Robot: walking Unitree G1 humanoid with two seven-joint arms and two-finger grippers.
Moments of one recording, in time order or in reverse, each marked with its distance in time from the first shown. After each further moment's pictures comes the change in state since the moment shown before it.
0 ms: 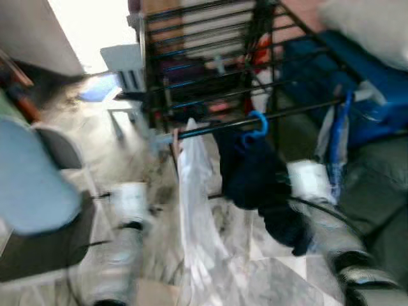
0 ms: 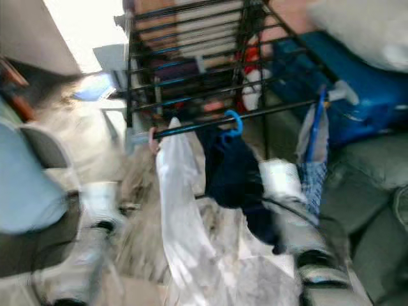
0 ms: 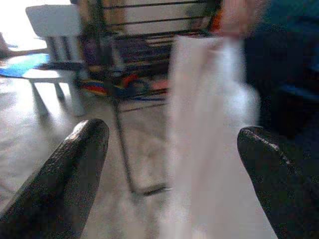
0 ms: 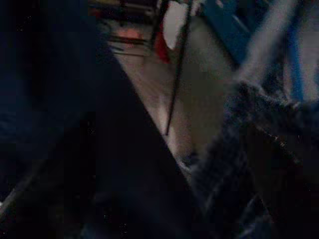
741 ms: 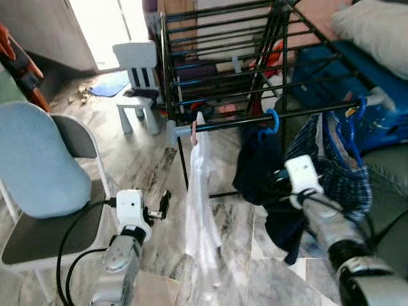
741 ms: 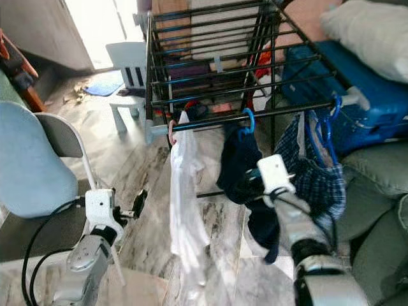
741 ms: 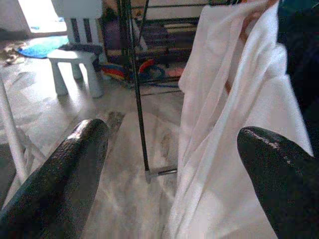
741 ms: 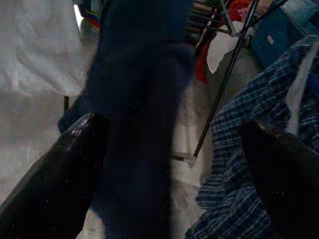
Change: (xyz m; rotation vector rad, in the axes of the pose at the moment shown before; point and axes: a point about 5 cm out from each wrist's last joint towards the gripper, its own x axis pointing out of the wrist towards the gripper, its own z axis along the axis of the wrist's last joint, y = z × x) left arm -0.013 0.015 -0.011 0.013 0.055 0.055; right arm 0.011 0.008 0.022 -0.042 -0.034 0.138
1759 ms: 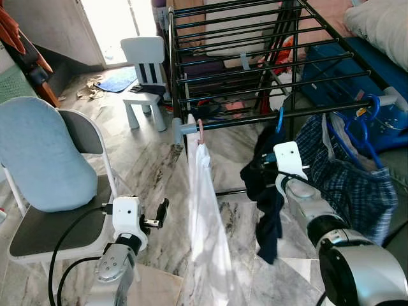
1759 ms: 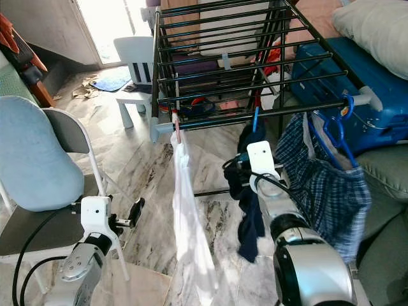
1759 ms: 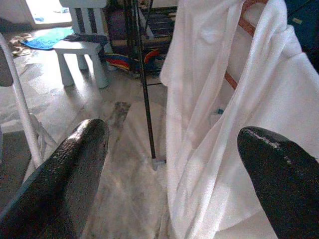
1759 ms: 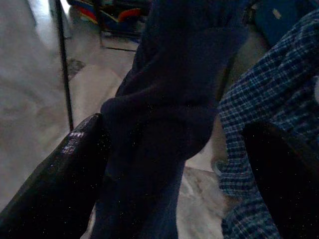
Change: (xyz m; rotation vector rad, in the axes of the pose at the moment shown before) left arm -0.015 0.002 0.000 0.017 0.031 -0.023; right arm 0.024 0.023 0.029 0.094 0.111 -0.110
